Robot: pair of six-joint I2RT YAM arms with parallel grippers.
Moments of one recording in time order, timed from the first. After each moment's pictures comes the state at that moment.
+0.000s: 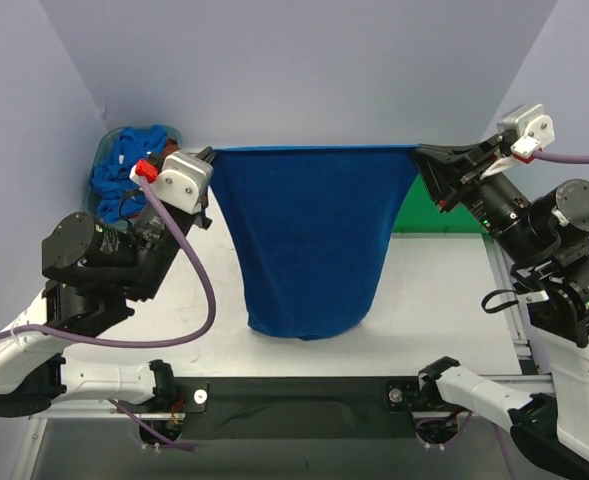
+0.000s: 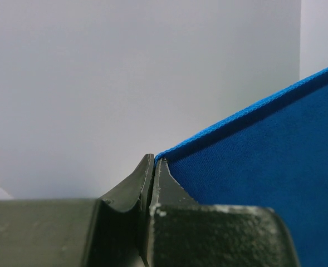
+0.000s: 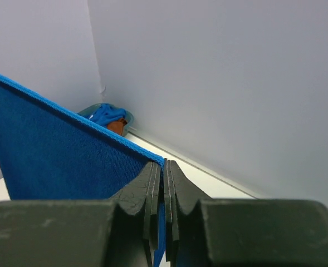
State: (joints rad) left arm -1.28 1.04 1.64 -0.20 -0.81 0.57; right arm 0.48 1.00 1.72 -0.54 -0.12 -0.05
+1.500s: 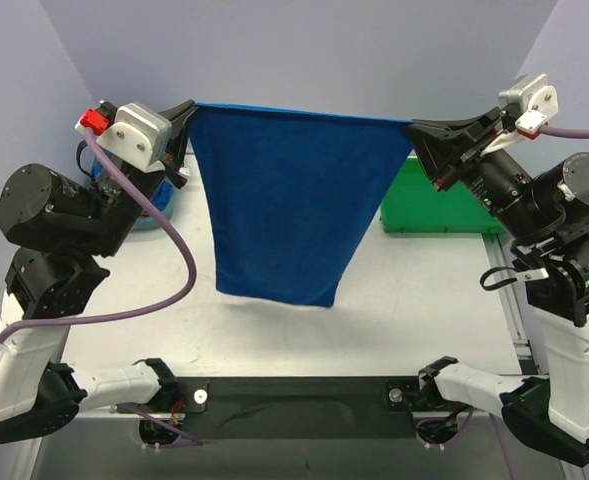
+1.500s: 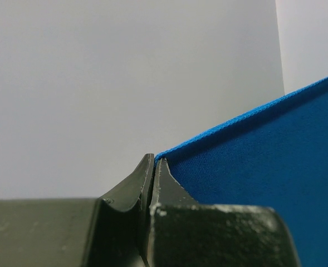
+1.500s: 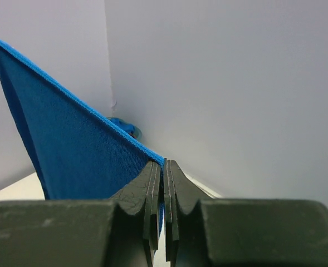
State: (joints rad) left arm -0.86 1.13 1.92 -0.38 -0.28 0.44; right arm 0.47 1.11 1.88 -0.53 -0.20 -0.06
